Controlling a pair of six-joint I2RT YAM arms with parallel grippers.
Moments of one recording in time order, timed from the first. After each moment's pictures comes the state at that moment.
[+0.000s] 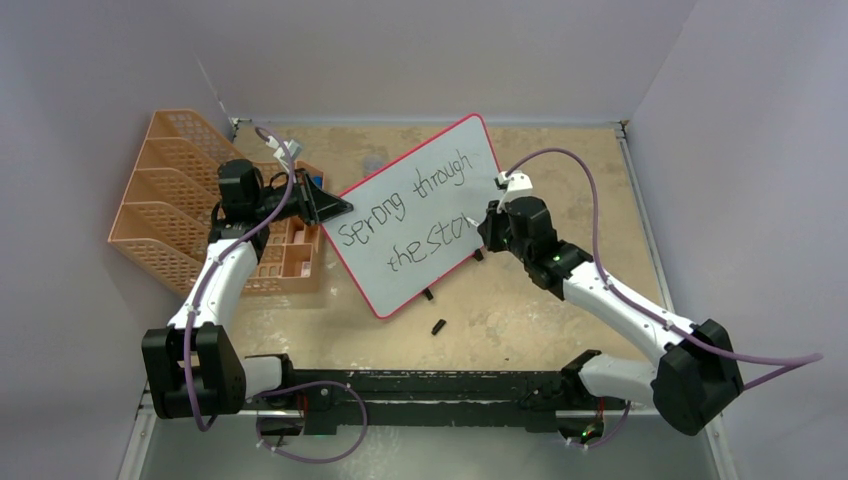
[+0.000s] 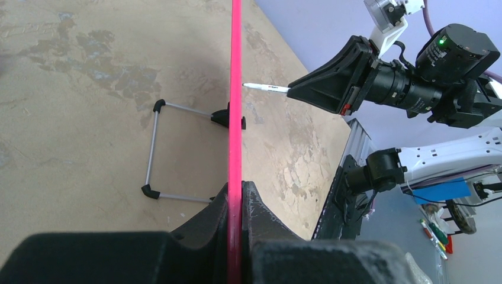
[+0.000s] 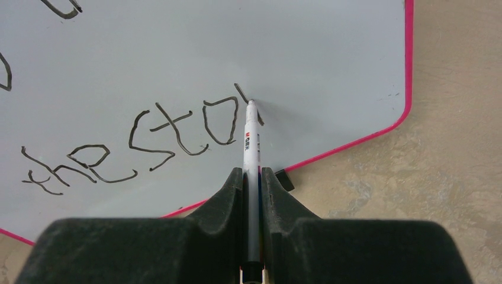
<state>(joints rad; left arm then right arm) 0.08 1.24 0.87 0.04 1.12 -0.36 0.58 1.18 0.78 -0.10 0.13 0.31</state>
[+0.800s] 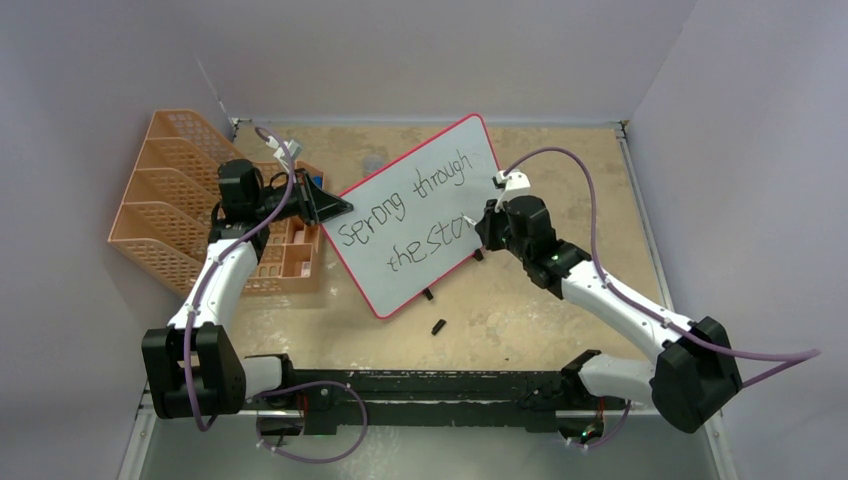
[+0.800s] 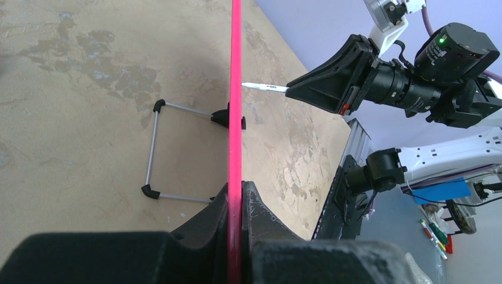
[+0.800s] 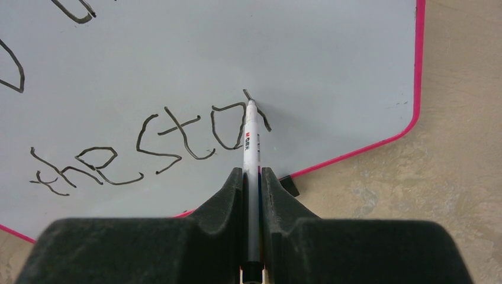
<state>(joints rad) 0.08 1.24 0.87 0.04 1.12 -0.36 0.58 1.19 0.78 -0.08 0.11 0.31</state>
